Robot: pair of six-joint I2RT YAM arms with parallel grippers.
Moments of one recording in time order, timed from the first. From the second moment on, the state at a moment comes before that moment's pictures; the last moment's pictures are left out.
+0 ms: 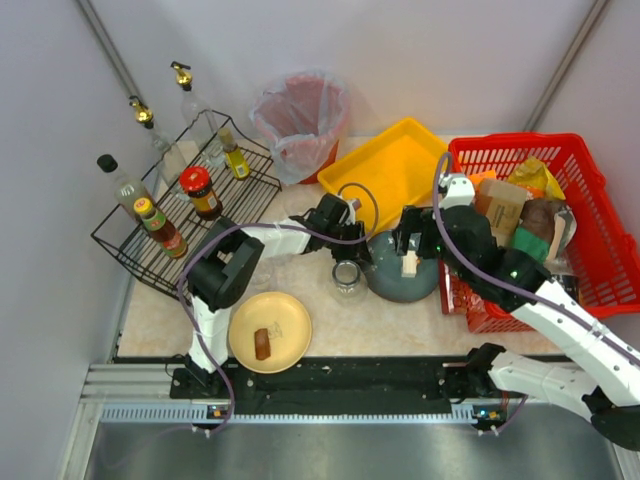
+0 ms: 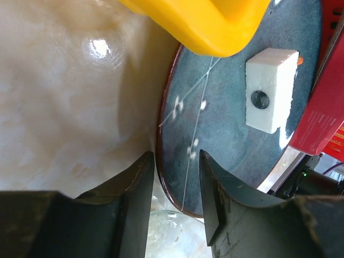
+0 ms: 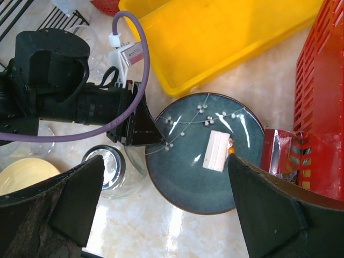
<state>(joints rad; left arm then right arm) -0.68 2.00 1.24 -0.08 0.44 -0.65 0.78 0.91 1.04 -0.61 0.42 0.44</state>
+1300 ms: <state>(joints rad) -0.48 1.78 1.24 -0.18 0.60 -0.72 0.78 0.92 1.04 -0.64 0.42 0.45</state>
